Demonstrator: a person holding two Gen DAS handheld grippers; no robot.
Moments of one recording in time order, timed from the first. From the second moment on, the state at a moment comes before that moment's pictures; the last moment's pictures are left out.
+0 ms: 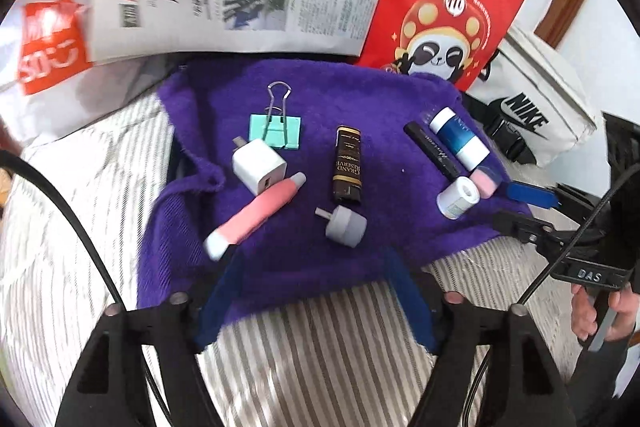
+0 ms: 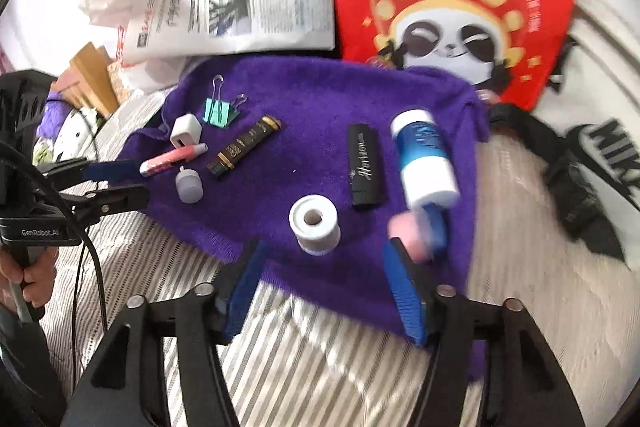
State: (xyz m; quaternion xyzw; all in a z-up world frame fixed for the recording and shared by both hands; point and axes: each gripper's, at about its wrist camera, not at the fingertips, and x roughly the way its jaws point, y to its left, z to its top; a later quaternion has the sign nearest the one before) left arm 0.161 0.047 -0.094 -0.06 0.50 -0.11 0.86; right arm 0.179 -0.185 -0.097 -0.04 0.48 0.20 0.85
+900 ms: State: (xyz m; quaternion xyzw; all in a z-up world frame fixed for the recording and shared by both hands) left arm -0.004 -0.015 0.007 -0.02 0.39 0.03 0.92; right arm 0.018 -0.219 -0.014 -0.02 0.43 0.05 0.90
